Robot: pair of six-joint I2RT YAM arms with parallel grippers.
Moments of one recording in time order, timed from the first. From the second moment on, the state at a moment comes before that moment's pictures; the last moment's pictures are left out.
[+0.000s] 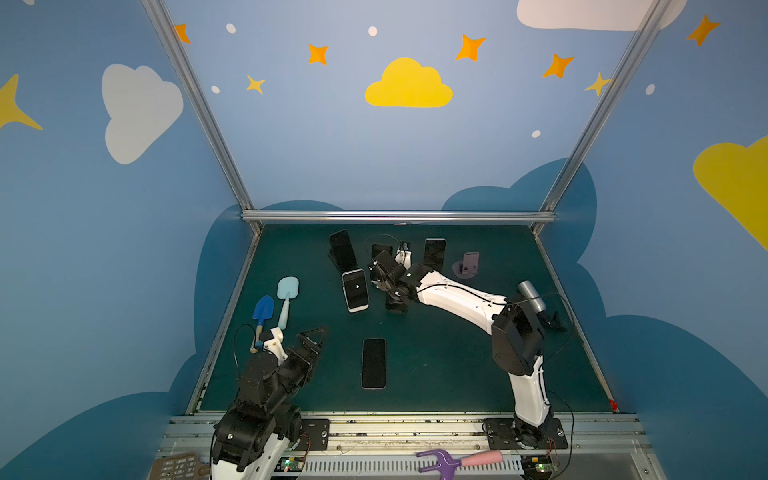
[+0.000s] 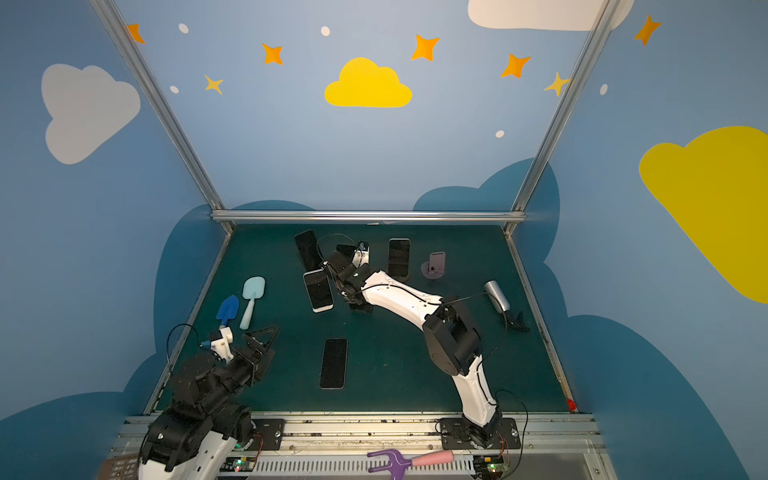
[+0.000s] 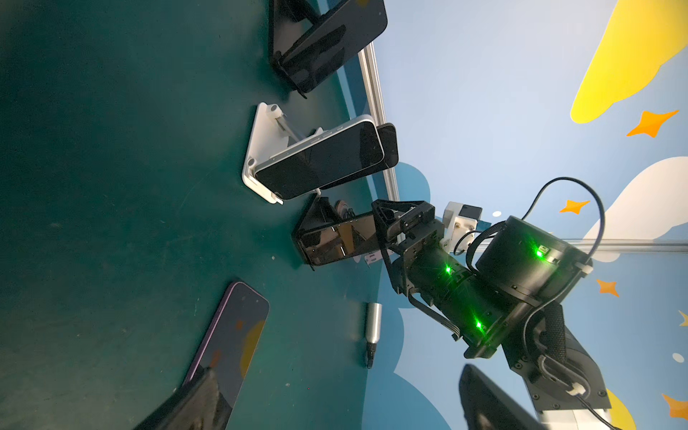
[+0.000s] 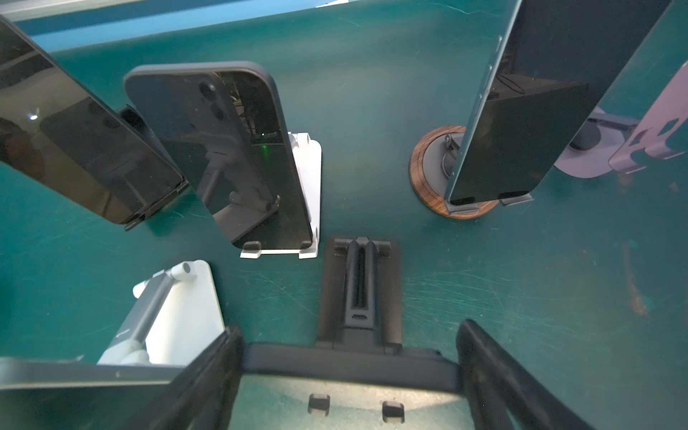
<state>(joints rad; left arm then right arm) -0.24 0.05 0.41 -0.70 0.24 -1.30 0.93 2.05 1.74 -0.70 0.61 0.87</state>
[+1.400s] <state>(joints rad) -0.24 0.03 0.40 -0.70 0.24 -1.28 0.92 2.06 1.66 -0.58 0.61 0.85</state>
